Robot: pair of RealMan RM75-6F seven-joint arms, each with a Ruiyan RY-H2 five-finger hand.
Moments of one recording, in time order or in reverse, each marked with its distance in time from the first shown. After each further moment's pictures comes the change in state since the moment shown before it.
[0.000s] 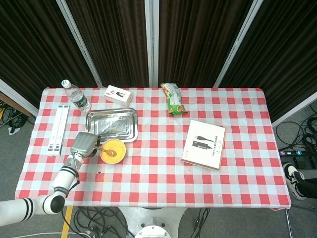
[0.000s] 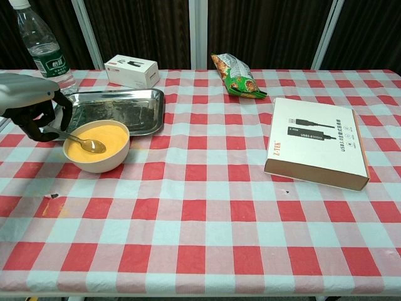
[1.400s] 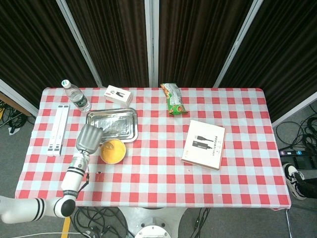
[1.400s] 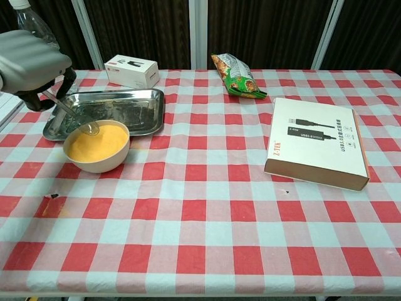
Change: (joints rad) left arm -0.070 -0.088 0.024 -0.062 0.007 0.318 0.547; right arm -0.010 -0.008 -0.001 0.014 -0.002 0.003 0.018
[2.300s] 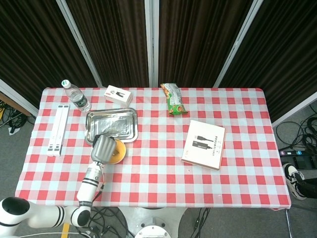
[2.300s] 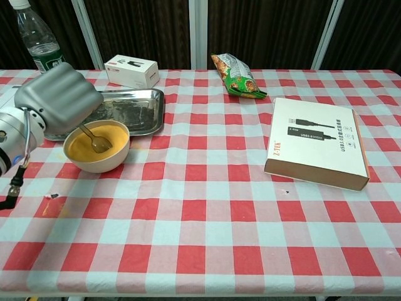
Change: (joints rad) left arm 0.035 -0.238 0.064 0.185 0.115 0.101 0.226; right arm 0.001 -0.009 0.001 0.017 0.006 -0.014 0.017
